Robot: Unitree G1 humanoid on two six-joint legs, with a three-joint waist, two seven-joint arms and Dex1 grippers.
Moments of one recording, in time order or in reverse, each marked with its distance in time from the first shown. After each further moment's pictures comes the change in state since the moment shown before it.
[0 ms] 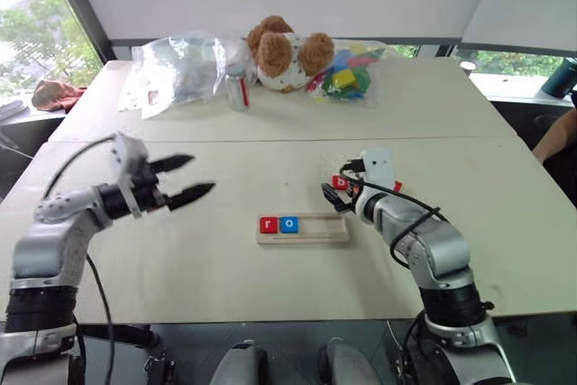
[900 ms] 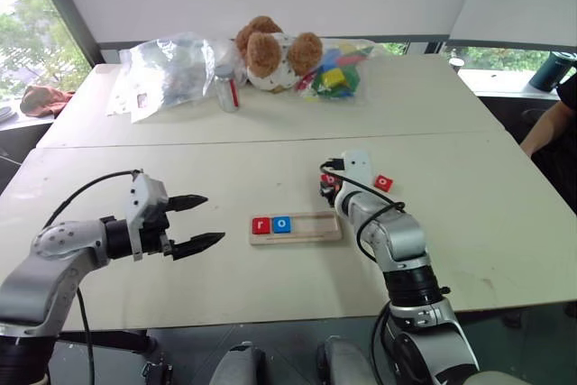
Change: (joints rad) left arm 0.221 0.122 -0.121 -0.187 0.009 0.020 -0.108; right arm -0.080 0.178 -0.008 0.236 -0.129 -0.105 -0.059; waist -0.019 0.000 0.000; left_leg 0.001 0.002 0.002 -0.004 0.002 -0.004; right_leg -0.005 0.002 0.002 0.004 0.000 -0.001
